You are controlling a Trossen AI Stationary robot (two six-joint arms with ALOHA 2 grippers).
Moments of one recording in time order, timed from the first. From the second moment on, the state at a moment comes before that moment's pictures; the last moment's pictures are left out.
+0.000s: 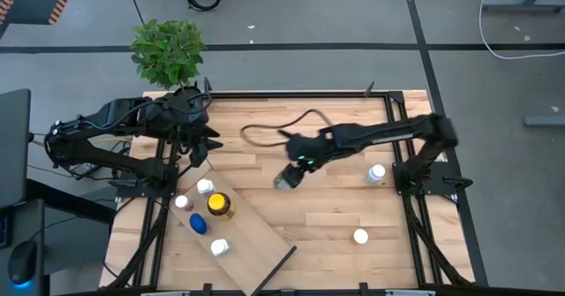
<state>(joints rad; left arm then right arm) 0.08 1.02 1.37 -1.07 -0.07 -0.37 0.07 1.75 1.58 -0.87 0.06 0.84</state>
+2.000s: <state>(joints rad) -0.07 0.98 1.37 -1.12 -0.07 -0.63 0.42 2.25 2.24 -0.93 0.15 0.58</state>
